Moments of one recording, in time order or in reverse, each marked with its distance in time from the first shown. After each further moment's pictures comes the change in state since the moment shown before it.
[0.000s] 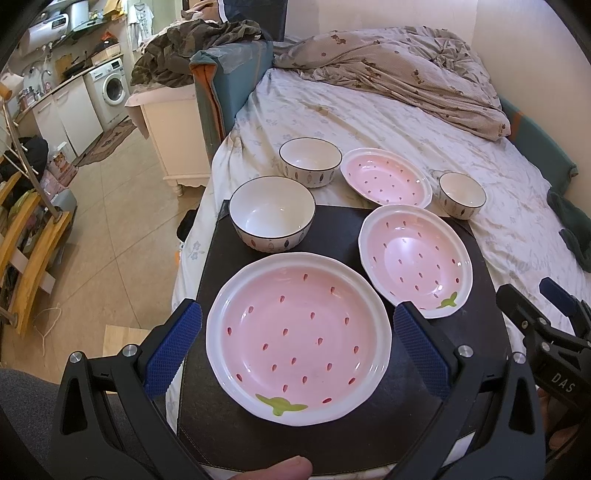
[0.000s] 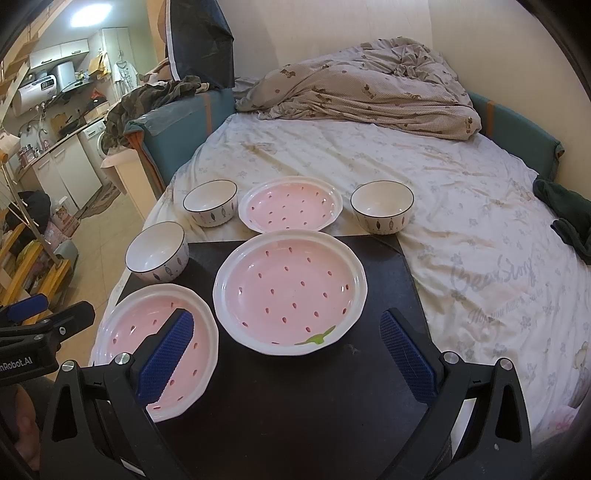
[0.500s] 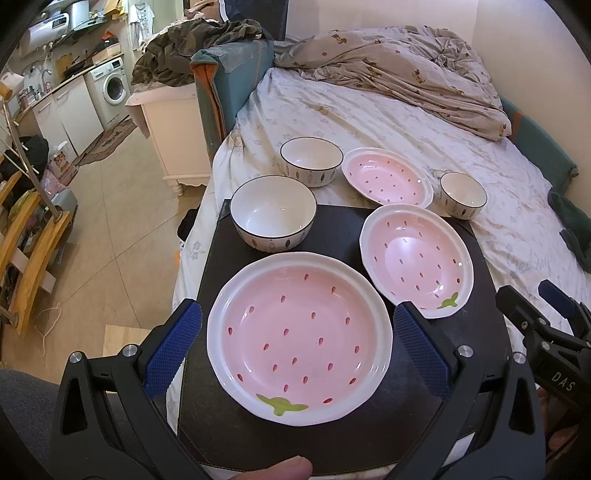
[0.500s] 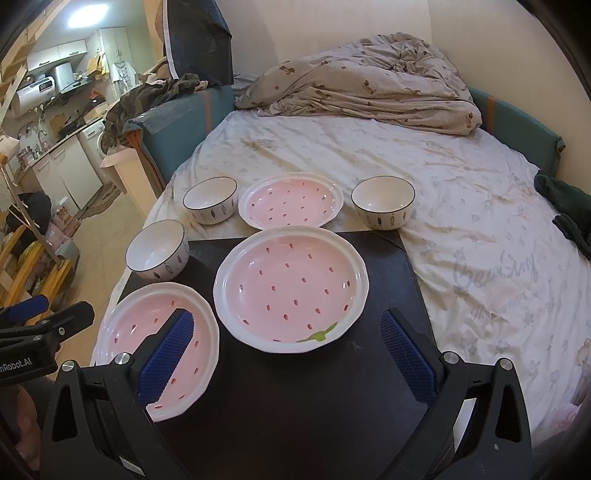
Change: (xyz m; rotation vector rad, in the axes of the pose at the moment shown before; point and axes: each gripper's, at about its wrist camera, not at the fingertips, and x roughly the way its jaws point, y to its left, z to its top) left arm 0.001 0.000 0.001 -0.007 0.009 0.001; right arm 0.003 -0.001 -0.001 0.013 0.014 0.007
